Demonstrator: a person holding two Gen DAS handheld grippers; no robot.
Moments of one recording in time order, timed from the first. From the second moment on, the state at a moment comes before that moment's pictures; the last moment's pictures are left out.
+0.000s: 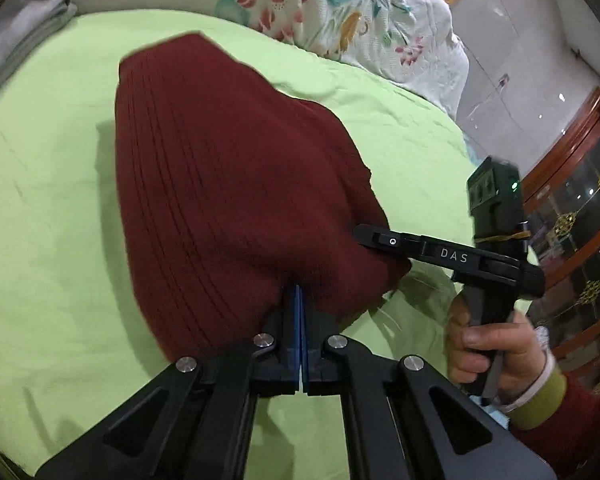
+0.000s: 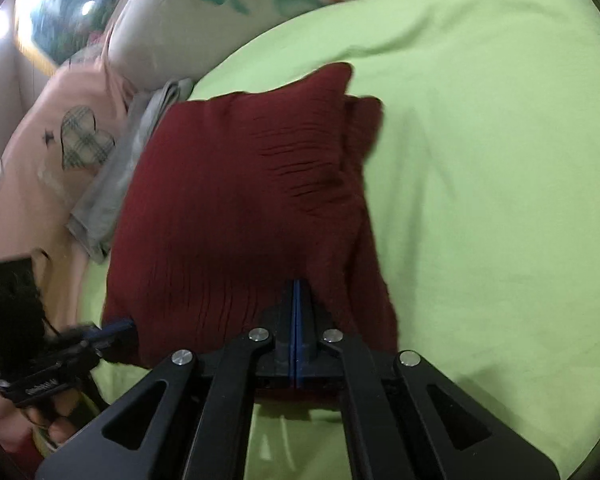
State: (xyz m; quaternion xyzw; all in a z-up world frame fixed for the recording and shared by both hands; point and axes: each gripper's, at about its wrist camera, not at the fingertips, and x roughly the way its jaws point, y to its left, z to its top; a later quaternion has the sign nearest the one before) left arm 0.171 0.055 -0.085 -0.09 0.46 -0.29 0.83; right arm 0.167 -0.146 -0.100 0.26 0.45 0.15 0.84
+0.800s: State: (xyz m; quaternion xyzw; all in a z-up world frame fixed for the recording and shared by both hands) left arm 0.133 0.087 -0.050 -0.11 0.44 -0.21 0.87; right arm 0.137 -0.136 -0.058 0.23 0.44 0.13 0.86
